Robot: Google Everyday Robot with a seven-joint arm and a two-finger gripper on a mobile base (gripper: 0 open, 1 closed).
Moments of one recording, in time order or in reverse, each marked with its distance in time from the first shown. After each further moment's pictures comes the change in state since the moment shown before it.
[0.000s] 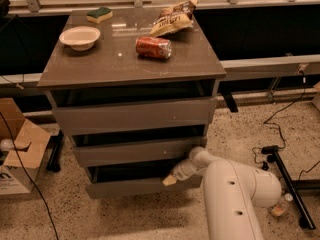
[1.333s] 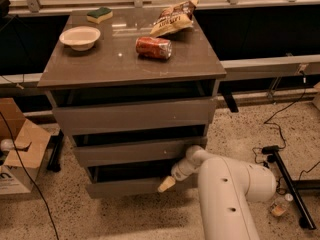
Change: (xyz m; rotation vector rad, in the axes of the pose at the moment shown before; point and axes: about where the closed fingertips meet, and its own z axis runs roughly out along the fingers) arm 0.010 0.004 -0.001 -0.017 0.073 -0.011
